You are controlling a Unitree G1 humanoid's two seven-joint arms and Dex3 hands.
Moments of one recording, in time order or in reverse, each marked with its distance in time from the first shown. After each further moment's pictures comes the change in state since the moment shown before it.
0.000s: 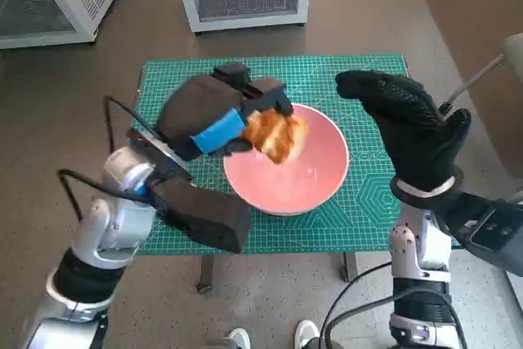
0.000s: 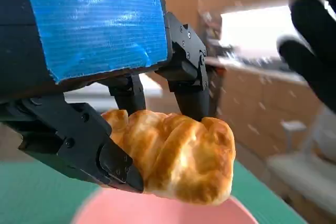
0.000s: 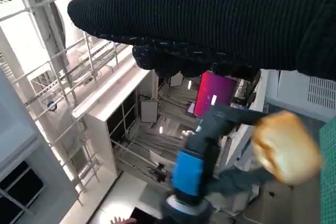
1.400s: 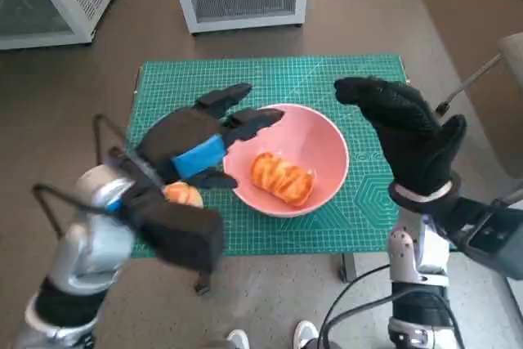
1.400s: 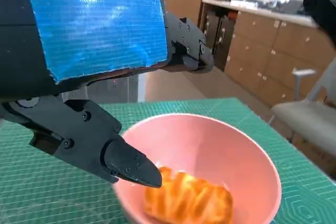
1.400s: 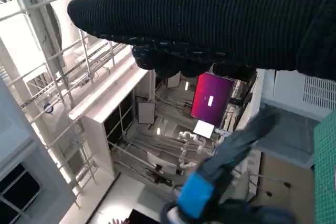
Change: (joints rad) left arm 0.171 0.125 0.188 -0.304 -0.102 0.148 -0.322; right arm 0.022 0.005 0.003 -0.001 -0.001 -0.008 0.000
